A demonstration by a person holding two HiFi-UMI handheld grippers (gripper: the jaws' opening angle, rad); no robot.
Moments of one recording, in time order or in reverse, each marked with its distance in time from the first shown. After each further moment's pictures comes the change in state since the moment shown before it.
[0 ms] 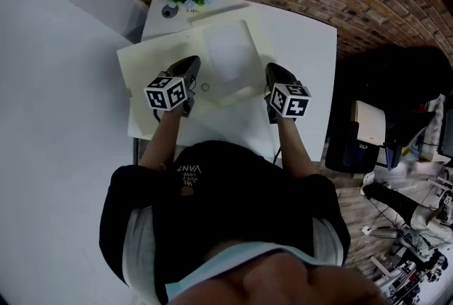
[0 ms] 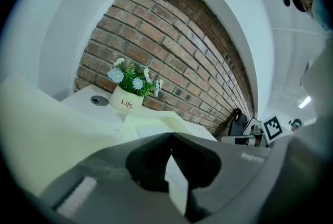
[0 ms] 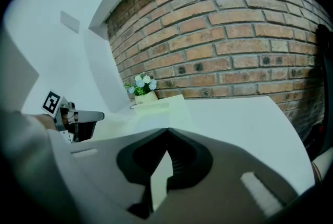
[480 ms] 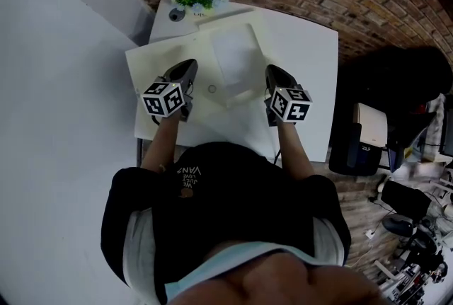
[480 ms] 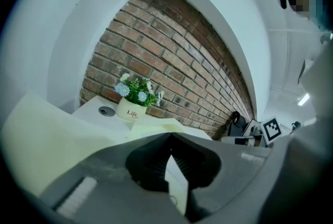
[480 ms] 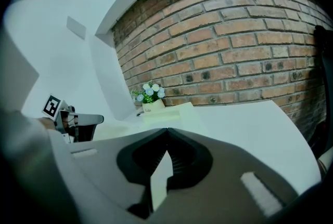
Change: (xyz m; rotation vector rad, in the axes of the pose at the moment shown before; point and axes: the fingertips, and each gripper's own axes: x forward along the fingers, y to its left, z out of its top) left arm -0.037 0.005 0.018 0.032 -0.054 -0.002; right arm -0.010 0.033 0.013 -0.001 -0.085 0.024
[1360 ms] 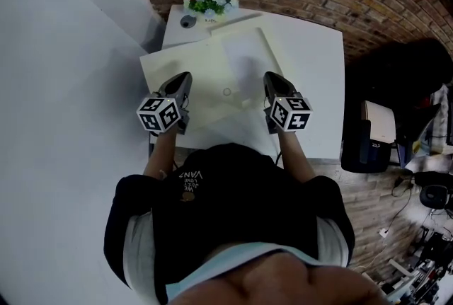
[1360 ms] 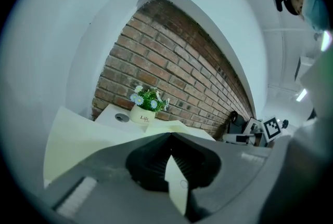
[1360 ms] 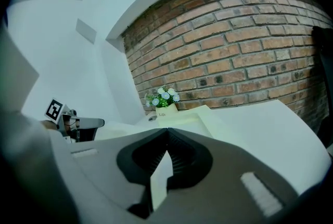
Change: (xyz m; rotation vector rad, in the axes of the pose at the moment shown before) left arm -0.068 0.031 0.008 0.041 -0.028 0.003; right arm -0.007 0.066 -0.005 0.004 -0.076 0.033
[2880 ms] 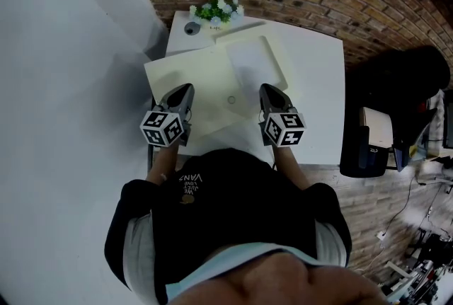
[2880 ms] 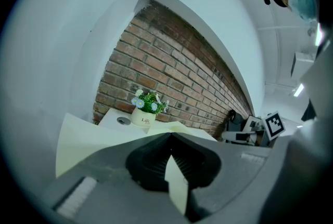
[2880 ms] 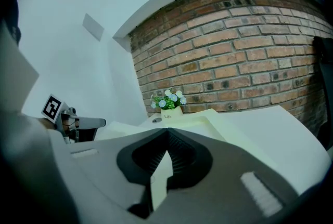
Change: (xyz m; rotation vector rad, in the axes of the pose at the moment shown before) left arm -0.018 0.003 0.000 0.051 -0.027 -0.014; right arm 0.002 0.037 -0.002 -0.052 -0.044 -0.021
